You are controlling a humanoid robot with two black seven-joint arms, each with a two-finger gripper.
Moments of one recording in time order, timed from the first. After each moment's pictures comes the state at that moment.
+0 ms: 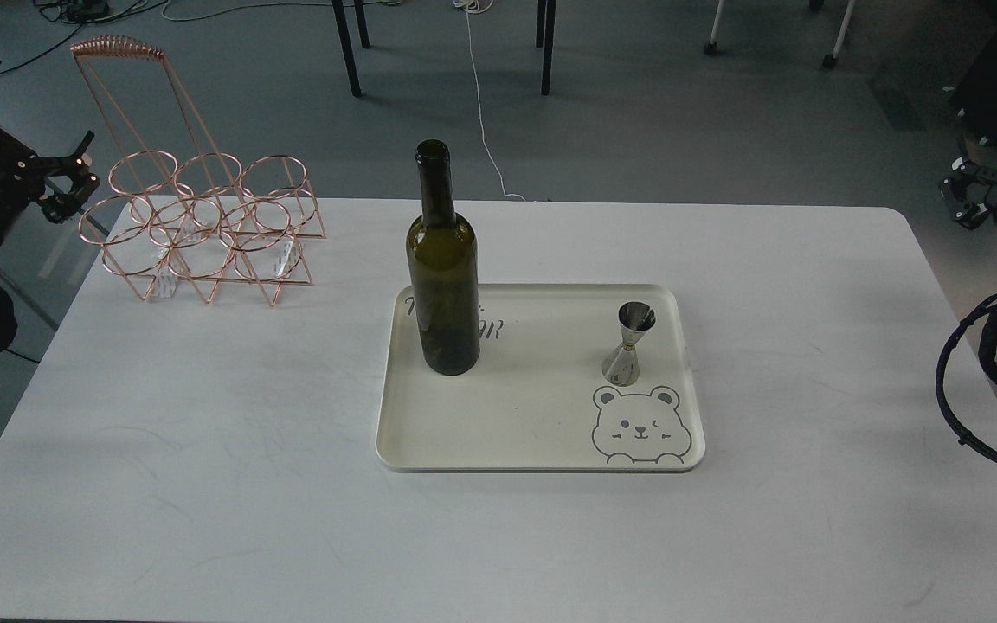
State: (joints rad) left arm -0.76 0.73 -0.58 -0.69 -0.39 -0.47 -0.23; right arm 0.78 -0.54 0.57 0.45 0.29 0.41 0.49
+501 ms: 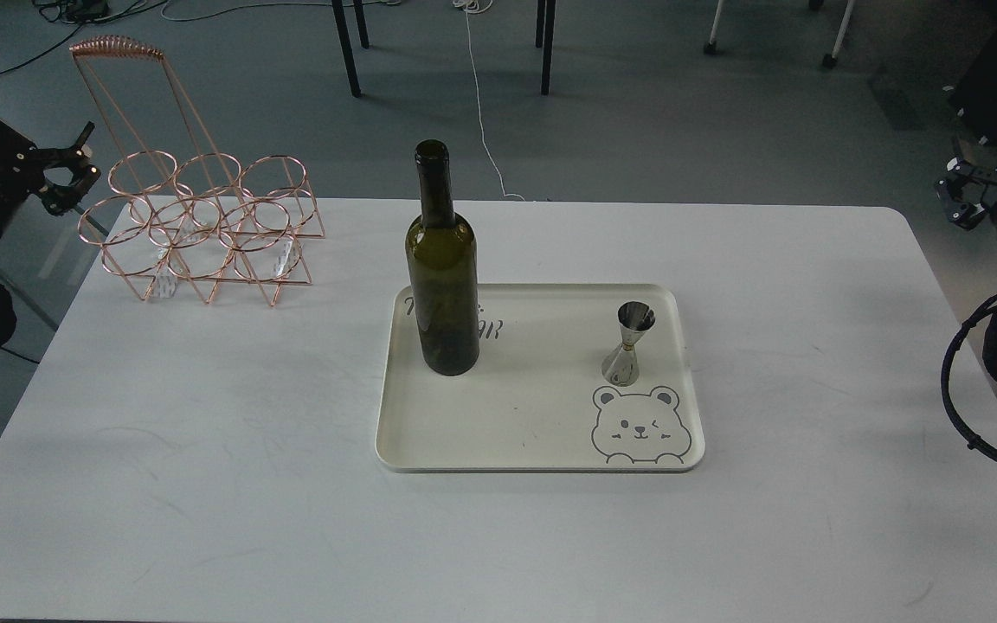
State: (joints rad) left arm -0.77 0.73 -0.59 -0.70 -0.38 -0.48 -0.23; right arm 0.78 -0.63 0.51 0.57 0.22 0.40 0.49
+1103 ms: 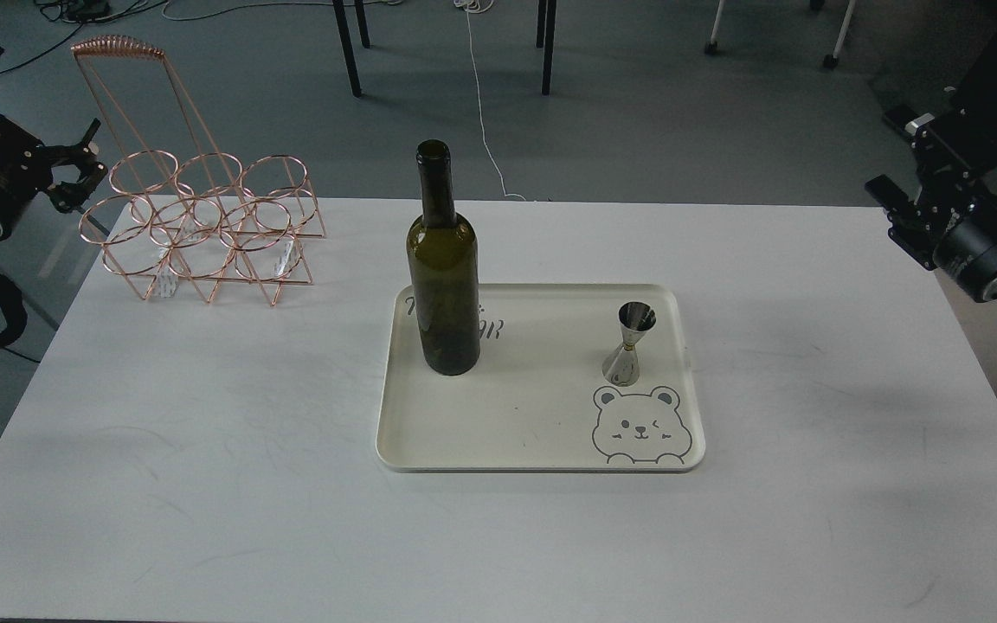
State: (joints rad) left arm -0.76 0.70 -0.61 -0.70 -0.38 -0.46 -0.23; right arm 0.64 -0.95 0.40 1.30 -0.79 -0.06 0.49
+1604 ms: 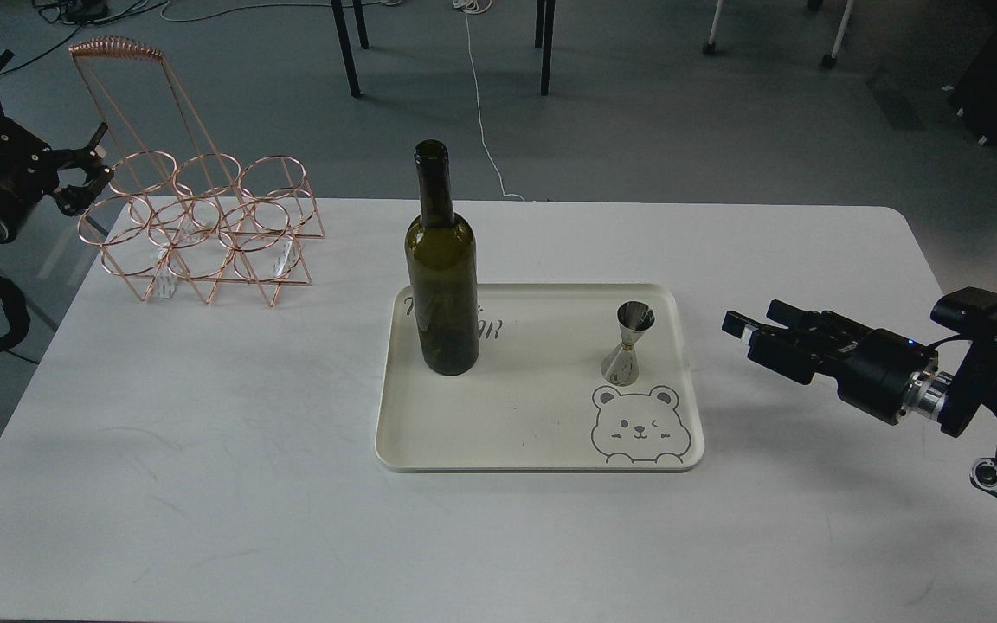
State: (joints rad) left arm -0.76 0.70 -0.61 -0.70 -0.37 -0.48 -0.23; right arm 0.66 -0.83 0.21 1.22 -1.47 -0.23 0.49
